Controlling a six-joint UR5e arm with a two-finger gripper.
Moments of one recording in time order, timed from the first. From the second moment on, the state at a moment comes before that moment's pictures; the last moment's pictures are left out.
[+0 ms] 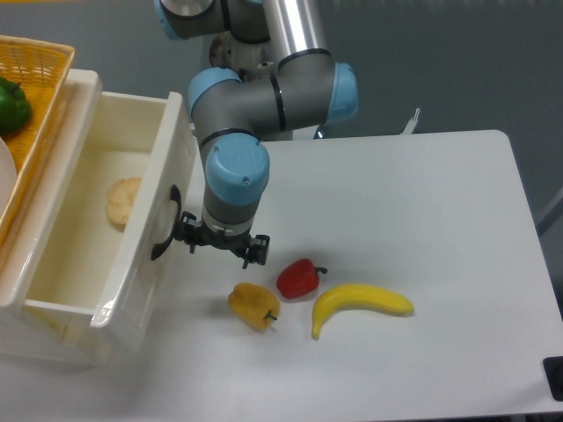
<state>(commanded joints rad) 2.24 -1.91 -1.60 -1.26 1.37 0.47</state>
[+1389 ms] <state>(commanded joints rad) 2.14 -1.90 -1.59 -1.26 1.37 0.47</state>
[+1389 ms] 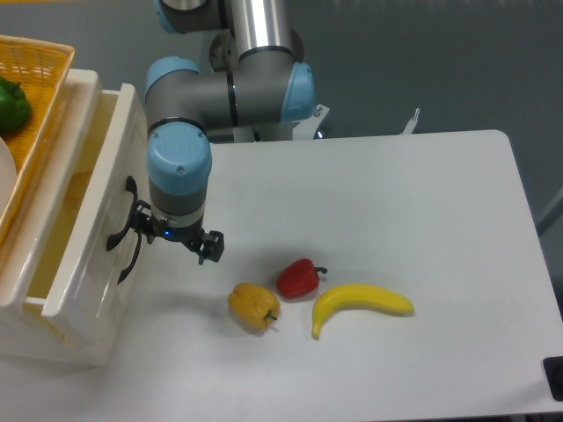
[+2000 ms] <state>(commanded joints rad) 2.12 -1.90 -1.59 -1.26 1.38 0.47</state>
